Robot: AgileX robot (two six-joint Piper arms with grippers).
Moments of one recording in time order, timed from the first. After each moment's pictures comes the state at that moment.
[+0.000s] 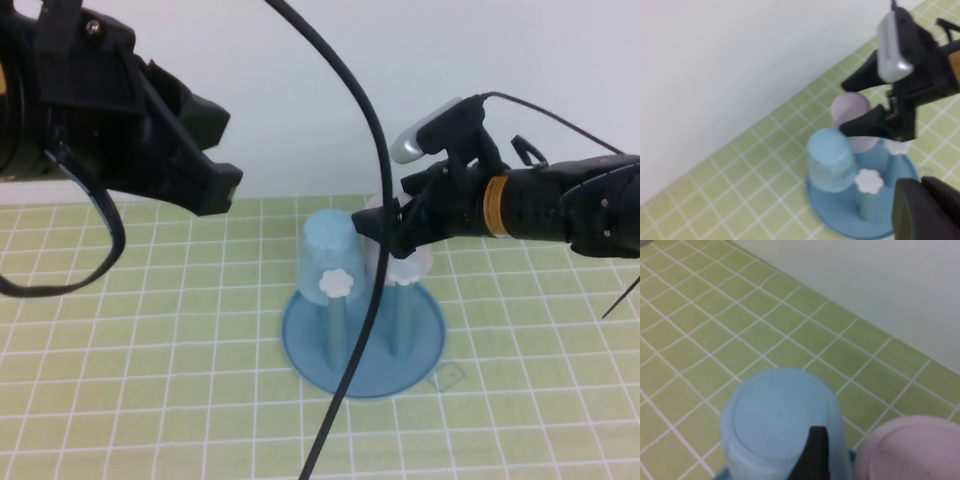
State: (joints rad) right arm 0.41 1.92 -1.27 -1.50 -0.36 1.33; left arm -0.70 1.14 -1.42 0.15 0.87 0.02
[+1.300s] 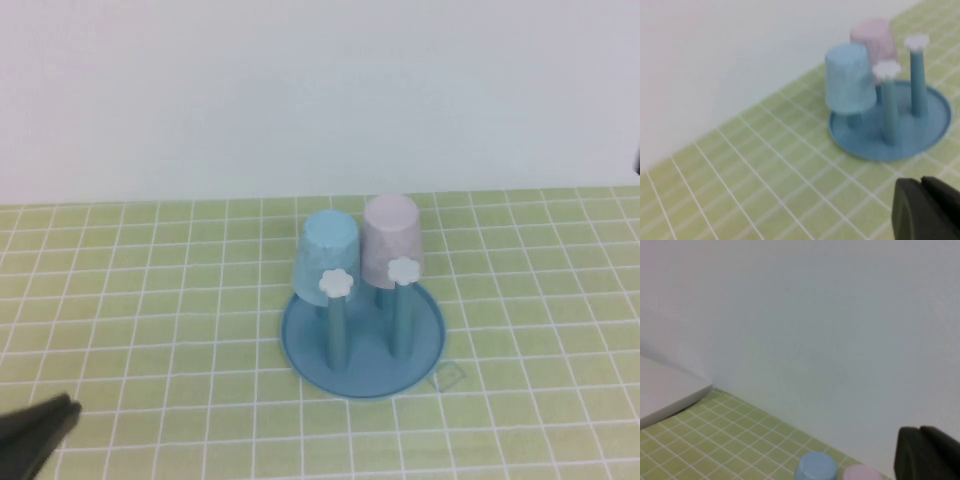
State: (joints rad) right arm 0.41 0.80 -0.72 -1.74 -0.28 1.68; left arm -0.70 0.41 -0.44 0.38 0.47 -0.14
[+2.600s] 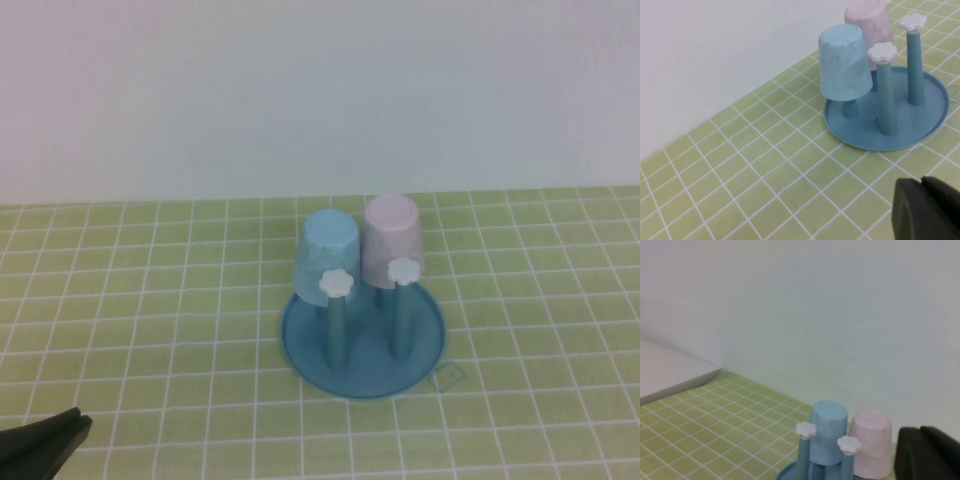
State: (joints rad) right arm 0.41 0.34 -0.31 -1.74 -0.28 1.68; left arm -0.70 0.40 -0.40 0.39 0.45 -0.15
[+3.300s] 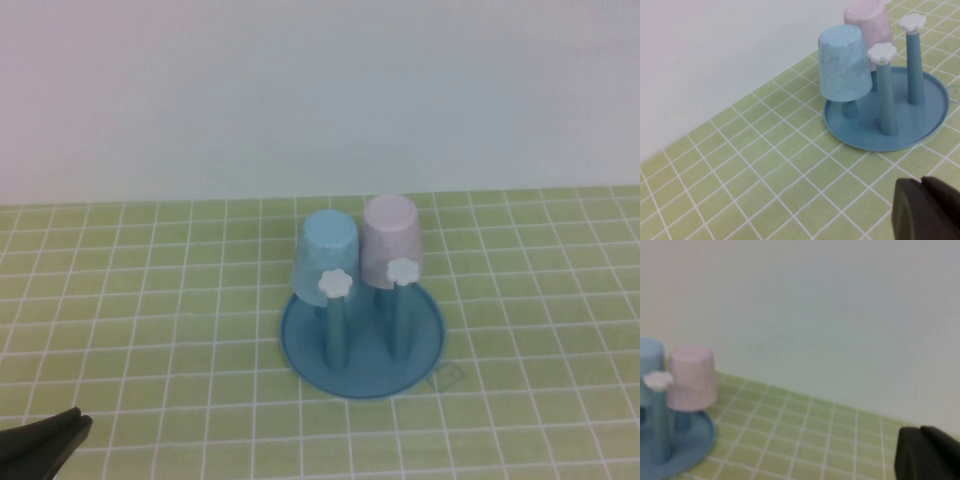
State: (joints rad) right arm 0.38 0.31 -0.31 -0.72 0.27 0.51; left arm -0.70 0.40 -0.40 0.39 0.45 -0.14
